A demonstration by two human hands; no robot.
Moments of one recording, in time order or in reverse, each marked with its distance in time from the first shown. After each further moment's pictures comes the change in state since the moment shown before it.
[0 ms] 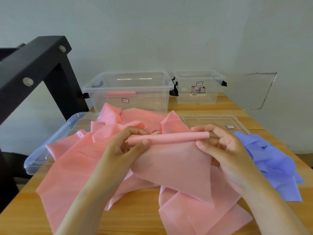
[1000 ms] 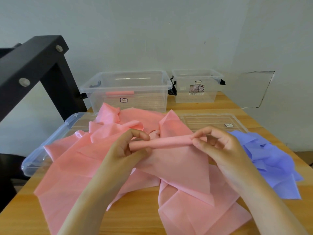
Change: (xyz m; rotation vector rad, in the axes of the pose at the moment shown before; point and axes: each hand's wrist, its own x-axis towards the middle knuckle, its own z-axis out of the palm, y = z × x) left_hand -0.001 -0.008 0.001 -0.024 -0.050 -0.042; right_hand 0.001 0.002 0.001 -0.111 0.053 -0.010
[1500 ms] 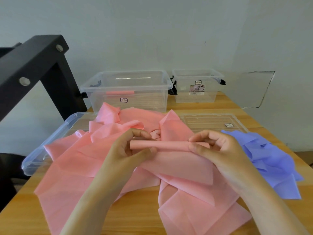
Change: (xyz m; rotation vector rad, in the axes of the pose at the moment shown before) left_hand -0.001 0.002 0.004 0.004 0.003 0.008; right_hand 0.000 0.001 0.000 -0.075 0.035 0.033
